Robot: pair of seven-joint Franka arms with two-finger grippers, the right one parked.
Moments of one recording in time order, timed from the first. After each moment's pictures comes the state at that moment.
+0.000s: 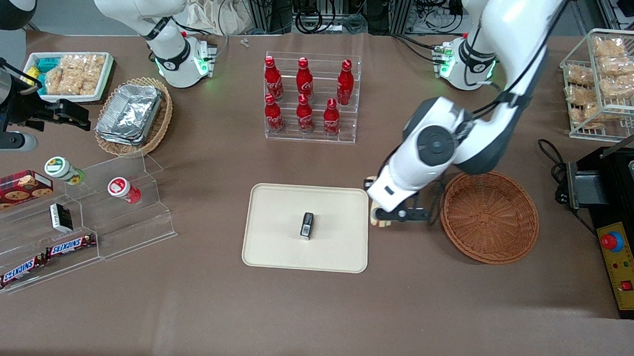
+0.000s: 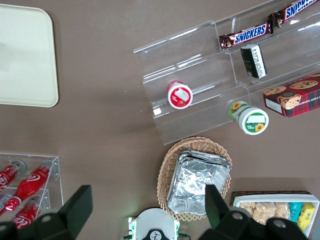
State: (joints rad) arm -0.30 0.48 -0.31 -1.72 0.04 2.20 -0.61
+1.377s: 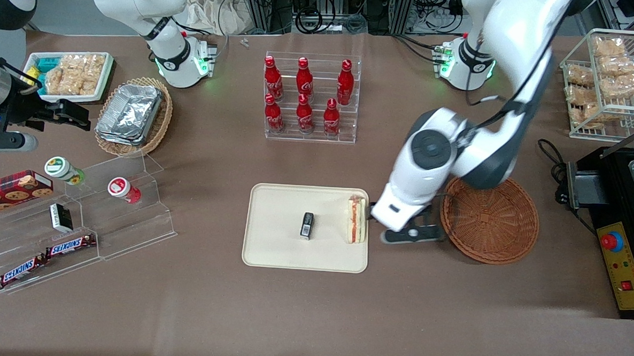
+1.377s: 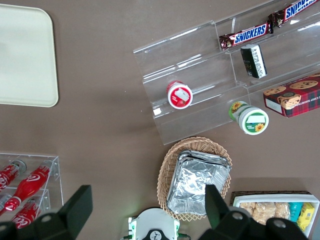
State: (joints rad) arm -0.22 0.42 -0.30 -1.55 0.14 2.03 -0.66
